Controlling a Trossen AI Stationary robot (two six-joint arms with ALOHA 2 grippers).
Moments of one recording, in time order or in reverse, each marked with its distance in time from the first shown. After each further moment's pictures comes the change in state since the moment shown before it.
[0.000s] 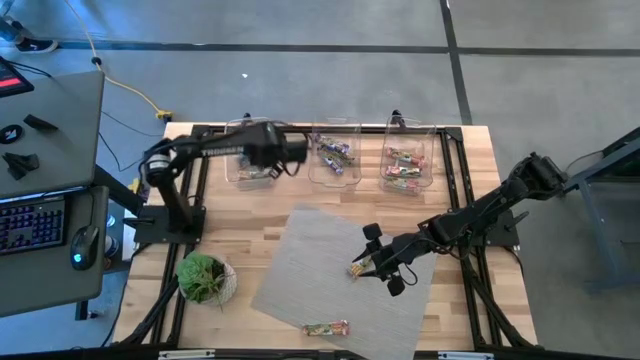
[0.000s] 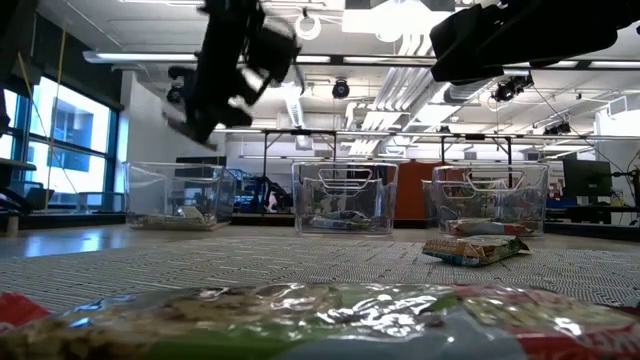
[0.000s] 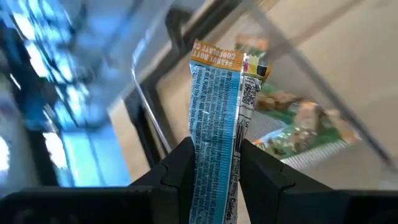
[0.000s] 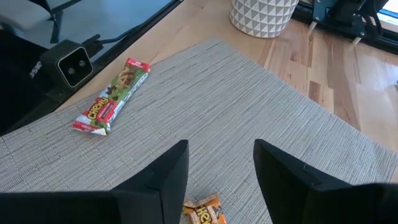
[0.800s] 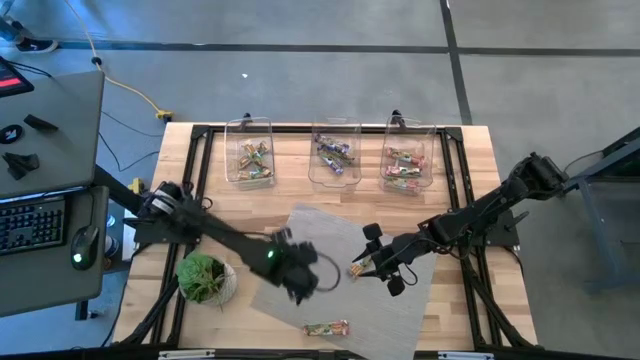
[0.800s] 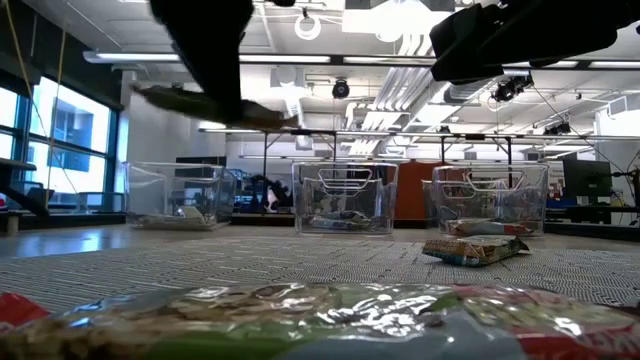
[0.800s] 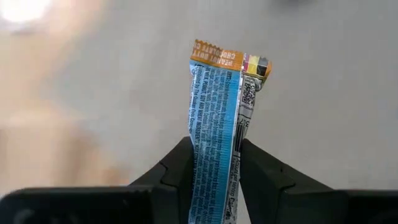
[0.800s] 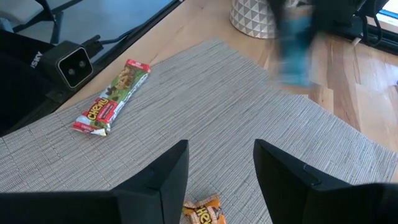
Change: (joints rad) left arm -0.782 0.130 0.043 0.496 0.305 -0.047; right arm 0.000 0.000 0.000 0.002 0.000 0.000
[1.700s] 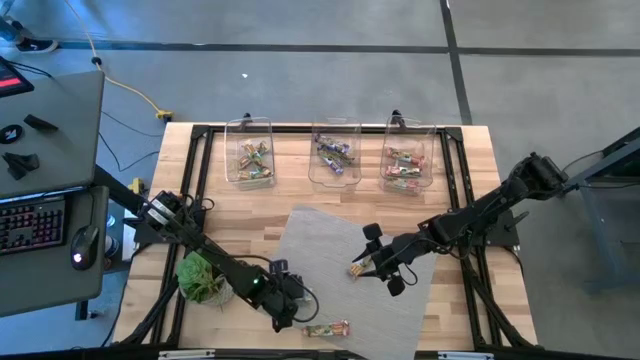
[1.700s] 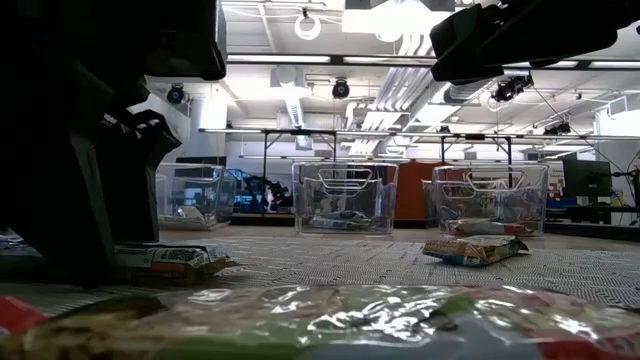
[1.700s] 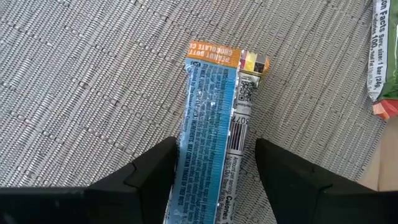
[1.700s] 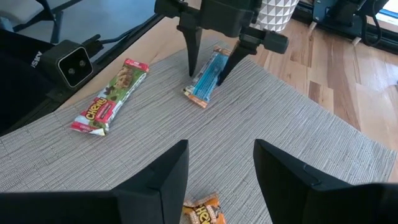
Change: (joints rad) left arm -0.166 0.032 -0.376 0.586 0.123 0.022; right arm 0.000 0.000 0.000 -0.002 0.000 0.000
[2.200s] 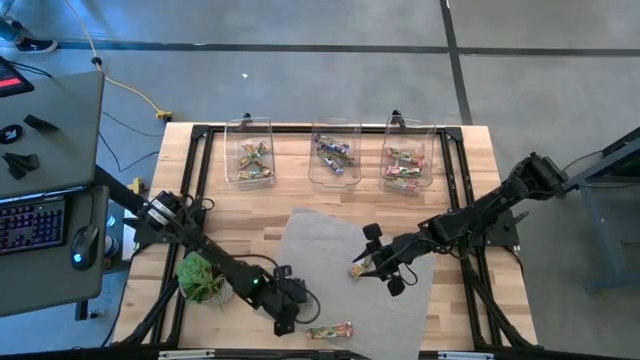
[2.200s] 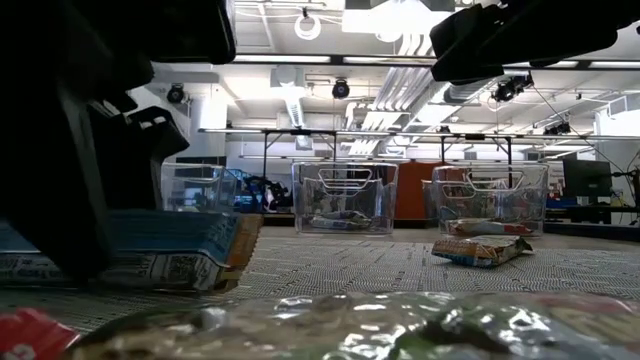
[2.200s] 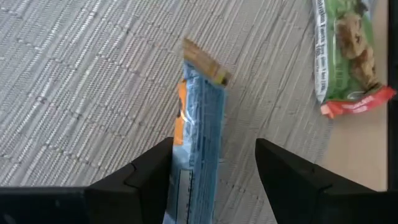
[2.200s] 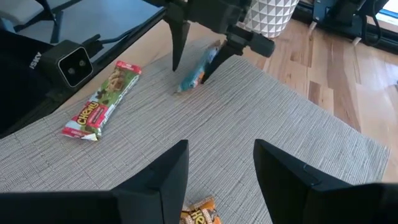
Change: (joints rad) left arm 0.000 0.000 -0.002 0.118 0.060 0.009; right arm 0.000 0.000 0.000 0.000 0.000 0.000
